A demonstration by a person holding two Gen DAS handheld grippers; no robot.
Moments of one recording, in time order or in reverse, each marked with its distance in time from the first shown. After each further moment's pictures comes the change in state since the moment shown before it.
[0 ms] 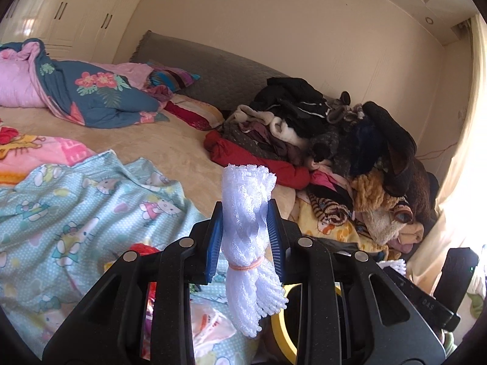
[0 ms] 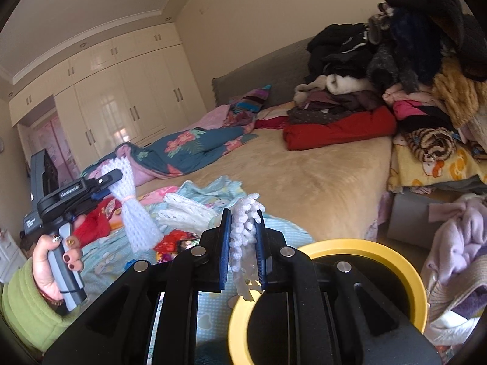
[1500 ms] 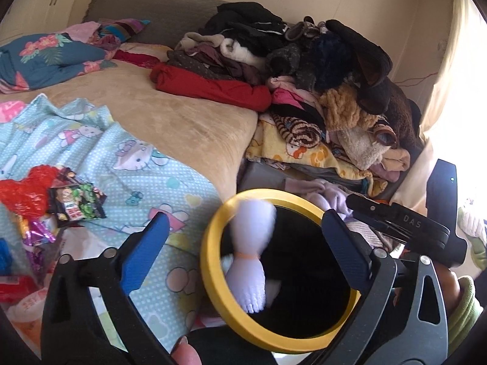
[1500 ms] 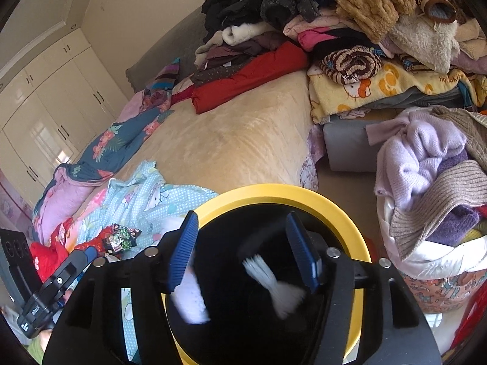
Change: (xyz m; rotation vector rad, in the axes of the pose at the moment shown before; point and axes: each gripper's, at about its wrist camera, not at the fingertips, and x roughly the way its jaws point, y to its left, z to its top) left arm 0.077 -0.082 -0.113 0.121 0.264 -0.108; right arm 0.010 -0.110 -0.038 0.303 0.157 -0.254
